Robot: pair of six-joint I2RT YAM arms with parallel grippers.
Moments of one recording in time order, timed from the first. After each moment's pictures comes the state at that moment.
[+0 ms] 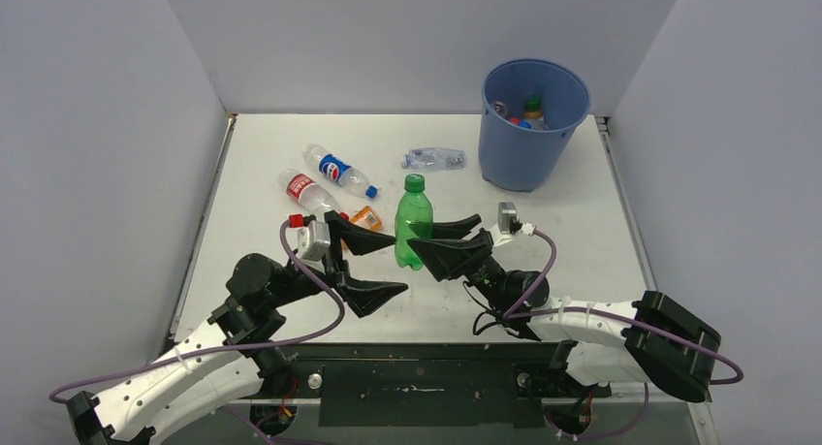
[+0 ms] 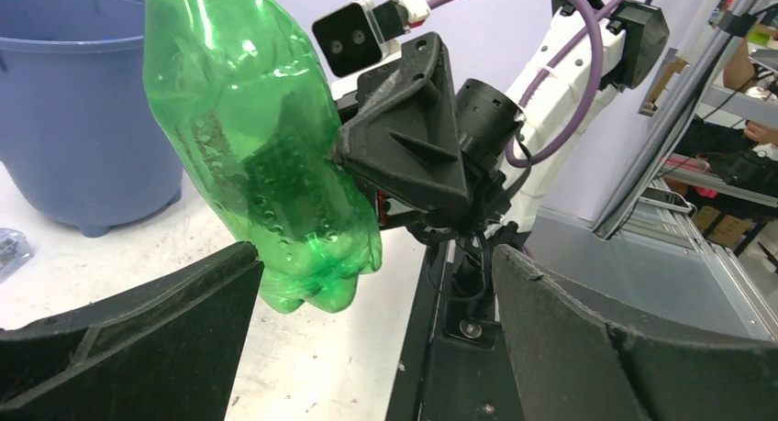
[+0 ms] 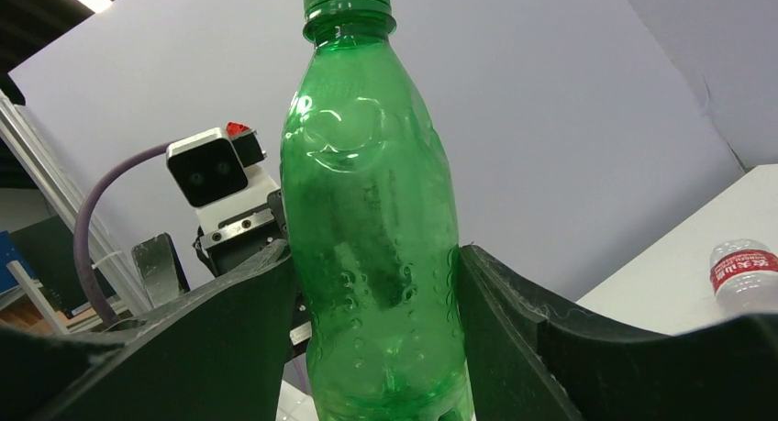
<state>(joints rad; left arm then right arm) -0.86 0.63 0.58 0.32 0.44 -0.35 1.00 1.21 0.37 1.49 0.01 0.80</state>
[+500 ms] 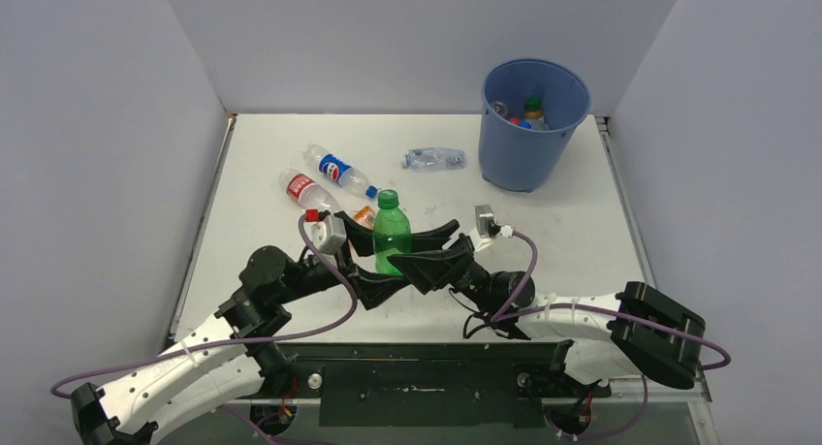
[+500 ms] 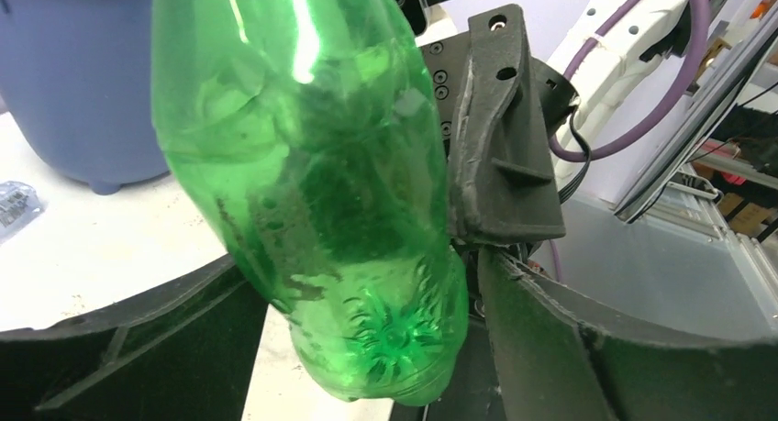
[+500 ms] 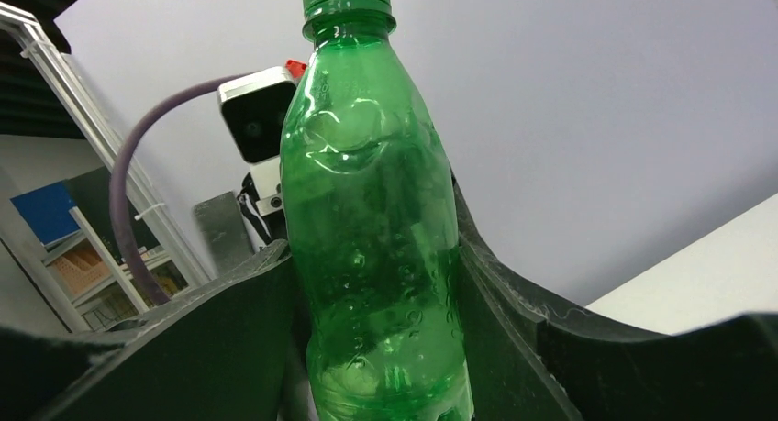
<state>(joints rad) -0.86 0.68 0.59 0.27 0.40 -0.33 1.08 1.30 0.44 1.51 -0.05 0.79</state>
